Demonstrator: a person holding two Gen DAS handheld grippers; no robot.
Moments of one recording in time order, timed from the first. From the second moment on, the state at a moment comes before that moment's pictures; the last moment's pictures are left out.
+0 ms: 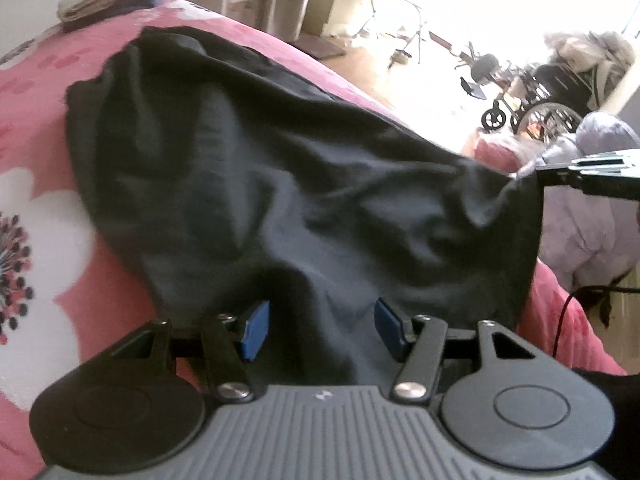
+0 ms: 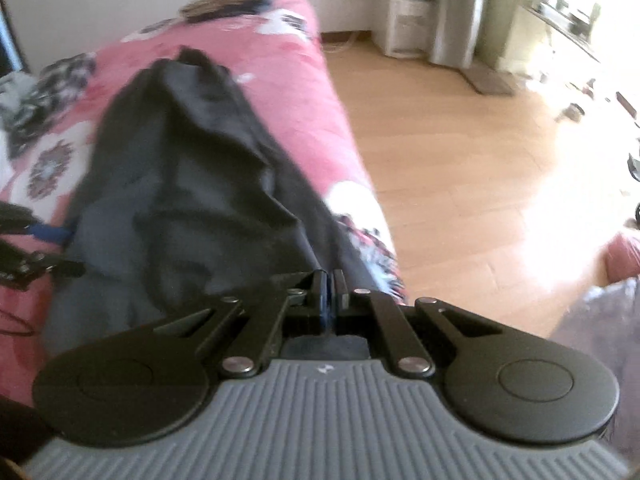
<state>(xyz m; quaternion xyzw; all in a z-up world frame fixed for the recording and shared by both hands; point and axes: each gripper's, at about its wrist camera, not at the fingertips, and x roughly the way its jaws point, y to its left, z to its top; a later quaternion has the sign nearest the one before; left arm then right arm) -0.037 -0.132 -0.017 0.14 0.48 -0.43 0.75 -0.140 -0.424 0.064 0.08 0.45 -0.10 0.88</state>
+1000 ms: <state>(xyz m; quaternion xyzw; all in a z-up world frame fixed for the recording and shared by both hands) -0.076 -0.149 -0.035 0.22 0.49 -0.46 0.70 -0.093 -0.467 0.036 0.08 0.43 -0.06 0.90</state>
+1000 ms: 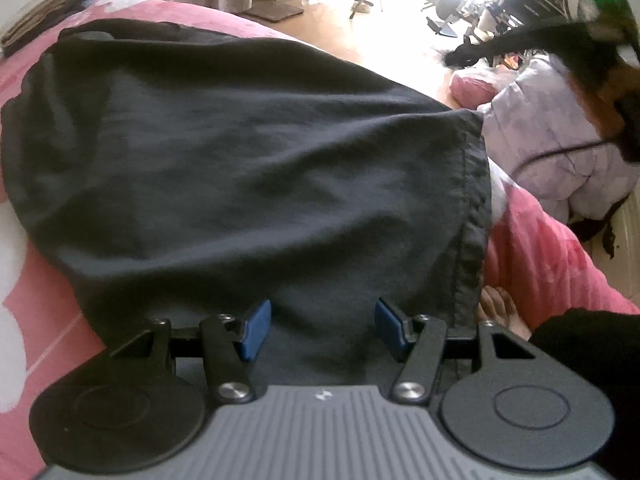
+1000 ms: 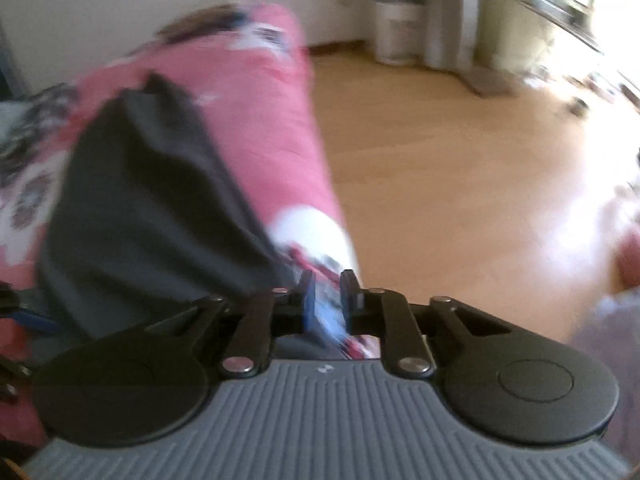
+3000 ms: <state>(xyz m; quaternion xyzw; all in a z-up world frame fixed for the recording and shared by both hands) -0.123 -0.120 -0.034 0.22 0.52 -0.50 0.66 -0.051 -0.340 0.038 -0.13 0.46 0.30 0.82</state>
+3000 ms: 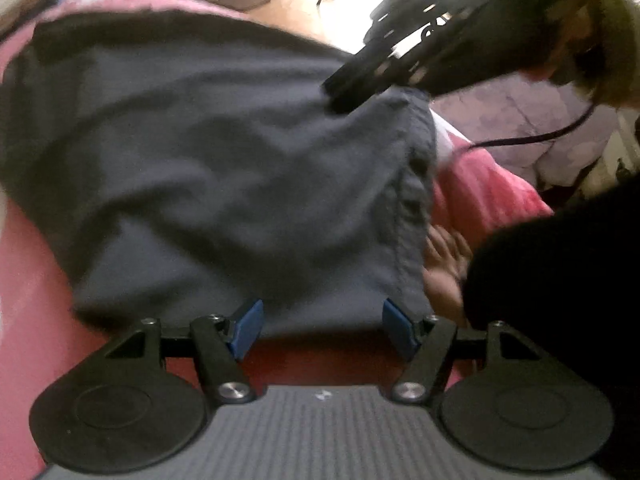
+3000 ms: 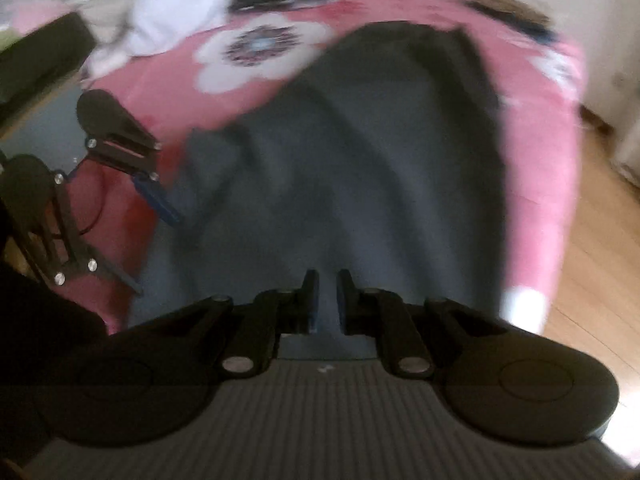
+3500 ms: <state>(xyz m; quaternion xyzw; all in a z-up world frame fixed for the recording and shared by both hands) -0.111 -0.052 -0.040 0.13 0.57 -0.43 0.69 -0.039 -0.276 0.034 -0.13 0.45 0.40 0.78</state>
